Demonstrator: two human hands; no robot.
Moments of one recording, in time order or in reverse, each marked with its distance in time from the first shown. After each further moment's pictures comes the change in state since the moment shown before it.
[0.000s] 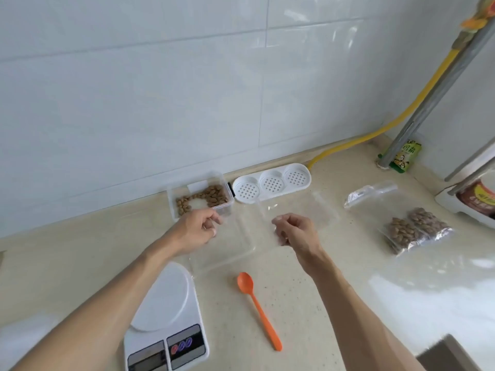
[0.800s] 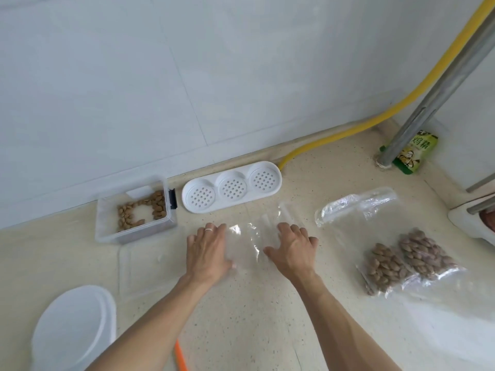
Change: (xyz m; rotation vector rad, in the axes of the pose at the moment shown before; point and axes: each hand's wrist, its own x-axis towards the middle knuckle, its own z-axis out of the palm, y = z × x) left_hand 0.113 0.075 0.182 0.744 0.158 -0.205; right_hand 0.125 0.068 -0.119 -1.078 -0.035 -0.054
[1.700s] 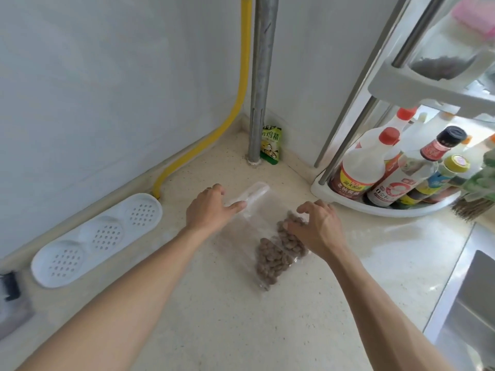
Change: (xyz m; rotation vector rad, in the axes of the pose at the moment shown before) left_hand 0.111 0.248 -0.045 -0.387 -0.121 0.331; right_hand -0.022 0.219 -0.149 0.127 0.269 0.327
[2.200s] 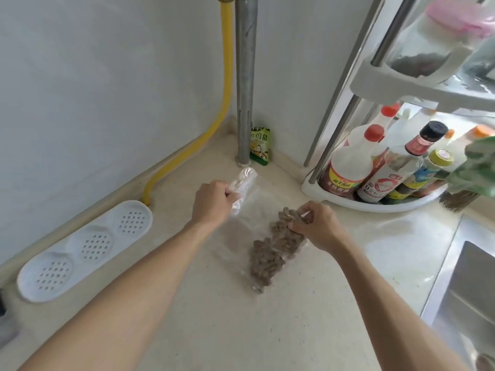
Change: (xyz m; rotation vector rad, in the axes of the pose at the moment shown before) left_hand 0.011 0.028 0.002 -0.143 0.095 0.117; right_hand 0.009 0.022 -0.008 0.332 -0.085 0.096
